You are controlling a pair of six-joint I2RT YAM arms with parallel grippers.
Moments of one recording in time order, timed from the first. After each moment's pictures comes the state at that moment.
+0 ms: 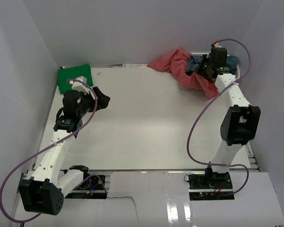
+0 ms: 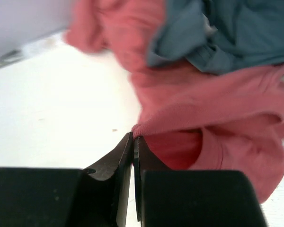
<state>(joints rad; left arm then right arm) -0.13 1.00 0.85 -0.19 0.19 -0.41 0.05 1.87 1.65 -0.39 -0.09 0.38</state>
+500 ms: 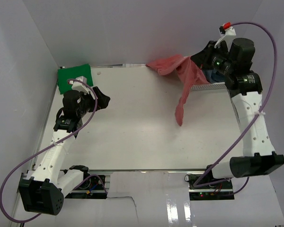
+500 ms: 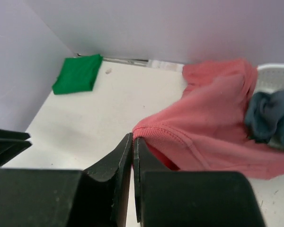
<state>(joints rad) -0.13 1.00 0.85 -0.19 0.19 -0.41 0.15 1.41 1.74 -0.53 -0.41 0.27</state>
